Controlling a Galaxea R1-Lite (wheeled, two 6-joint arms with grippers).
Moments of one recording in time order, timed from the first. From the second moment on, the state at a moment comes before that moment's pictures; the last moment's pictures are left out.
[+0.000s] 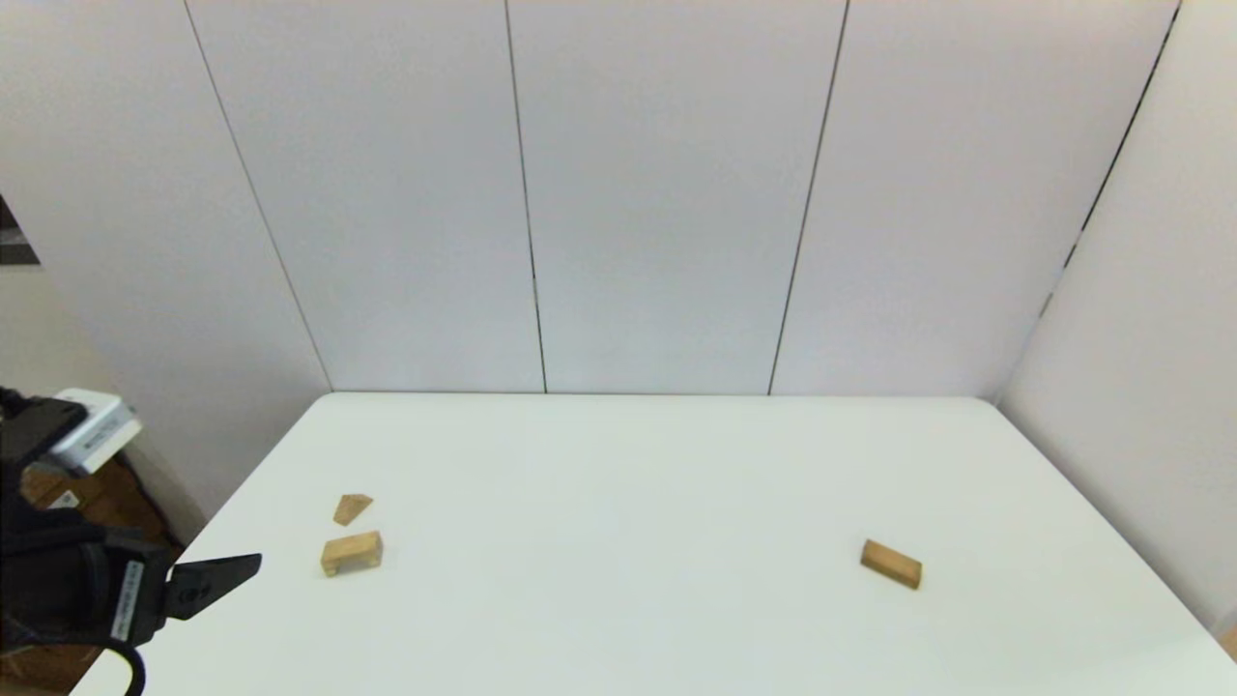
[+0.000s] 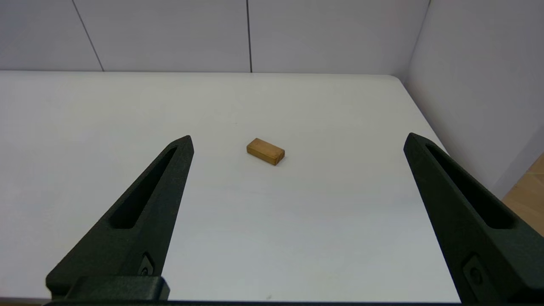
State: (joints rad) left arm 0.01 1.16 -0.58 0.16 -0.07 0.13; right arm 0.00 0.00 -0.01 0.02 0.00 0.00
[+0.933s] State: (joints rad) left arm 0.25 1.80 -0.87 0.17 -0.38 0.87; right arm 0.00 0.00 -0.01 0.02 0.00 0.00
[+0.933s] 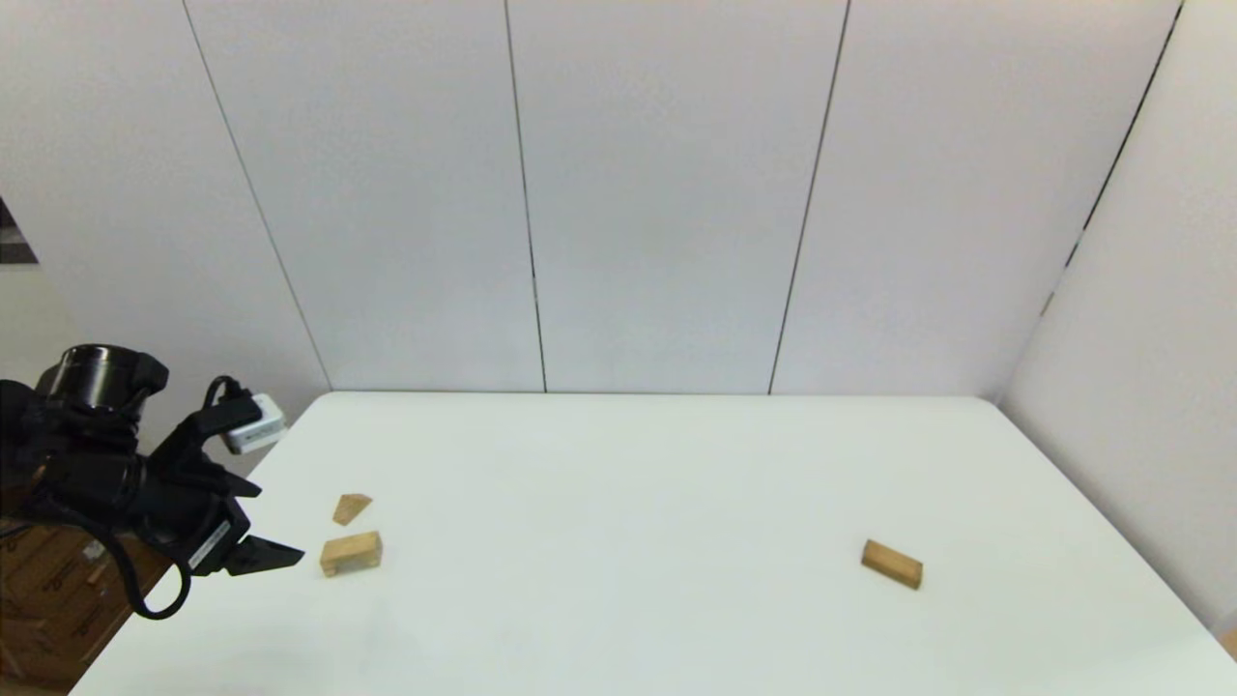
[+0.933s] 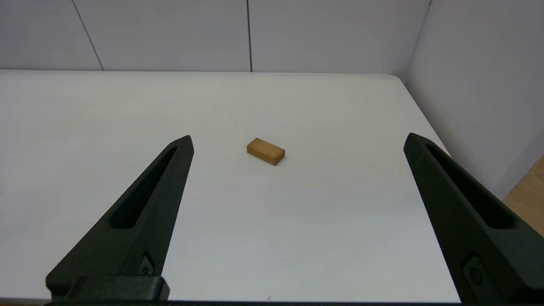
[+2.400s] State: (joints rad) left arm 0.15 2.18 -1.08 0.16 -0.31 0.99; right arm 0.00 0.00 -0.01 0.02 0.00 0.00
